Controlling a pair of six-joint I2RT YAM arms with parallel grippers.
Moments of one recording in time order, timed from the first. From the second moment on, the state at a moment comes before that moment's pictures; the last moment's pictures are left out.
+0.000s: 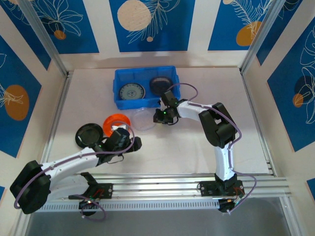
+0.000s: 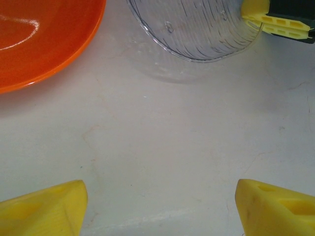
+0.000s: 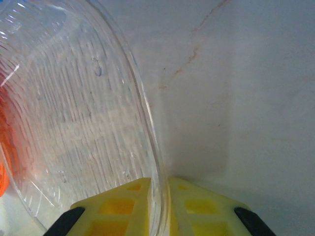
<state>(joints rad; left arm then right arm) -0.77 1.08 0.47 -0.26 -0.11 -0.87 0.57 2.04 1.32 -0.37 -0.36 0.58</state>
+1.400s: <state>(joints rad) -0.65 1.25 0.63 -0.11 -0.02 -0.86 0.53 1.56 1.03 -0.50 -0.35 0.65</state>
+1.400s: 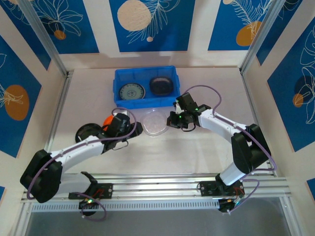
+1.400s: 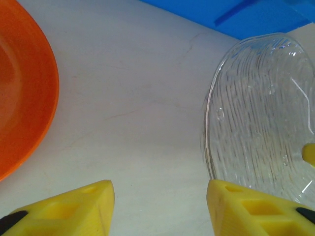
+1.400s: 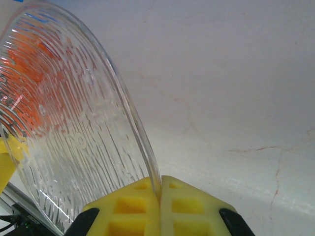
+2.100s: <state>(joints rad) -0.65 1.30 0.64 -0.06 -0.01 -0.90 0.55 1.63 1.03 -0.44 -0.38 0.74</state>
